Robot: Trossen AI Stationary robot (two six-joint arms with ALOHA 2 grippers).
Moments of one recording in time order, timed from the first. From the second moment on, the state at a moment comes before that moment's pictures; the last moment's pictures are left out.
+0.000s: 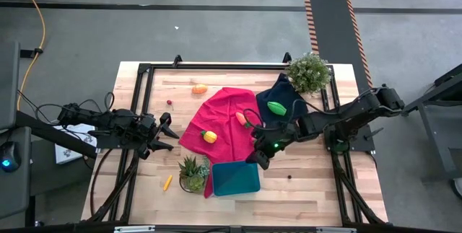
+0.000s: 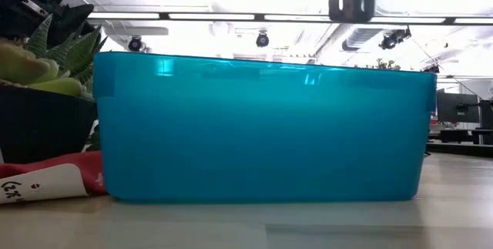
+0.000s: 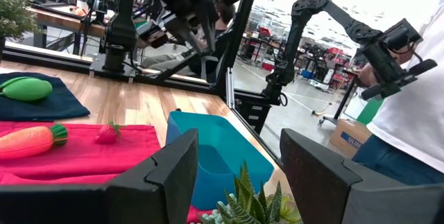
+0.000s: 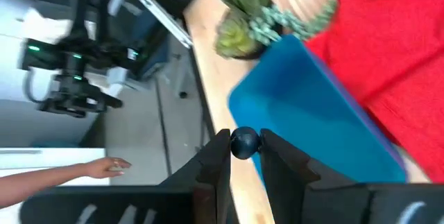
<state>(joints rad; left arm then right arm) -0.11 0.01 0.01 0.04 0.14 -0.29 0.26 1.45 1.06 -0.18 -0.18 0.96</state>
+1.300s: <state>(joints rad) -0.11 0.01 0.01 0.04 0.14 -0.29 0.25 1.44 1.06 0.65 -0.30 0.63</state>
